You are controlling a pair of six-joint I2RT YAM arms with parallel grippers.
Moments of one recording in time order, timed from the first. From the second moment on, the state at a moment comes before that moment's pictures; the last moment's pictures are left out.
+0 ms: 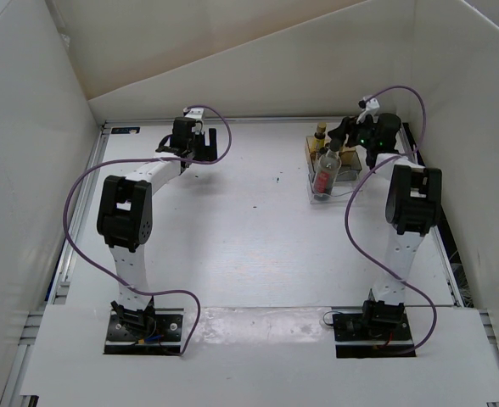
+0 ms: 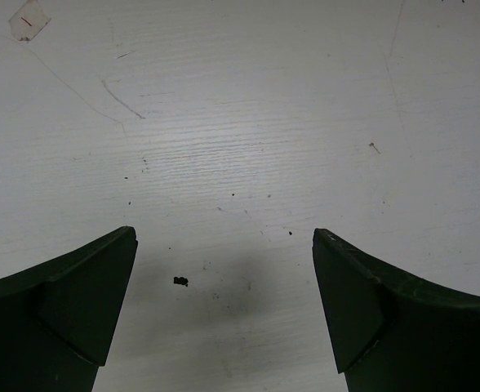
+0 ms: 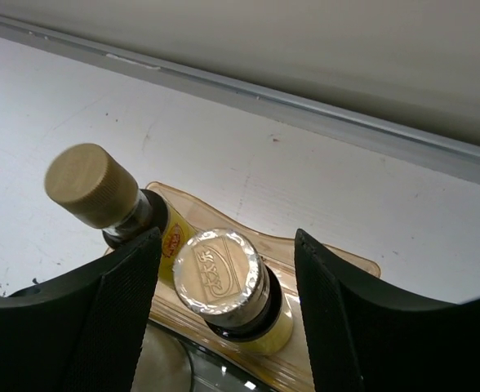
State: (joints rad) left arm -0.25 2.03 1.49 -0.08 -0.04 -0.14; right arm -0.07 2.18 1.49 0.44 -0.64 0.02
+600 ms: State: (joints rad) left arm -0.25 2.02 1.46 -0.07 -0.04 -0.14; right arm -0.08 2.01 1.46 0.47 -0.63 0.02
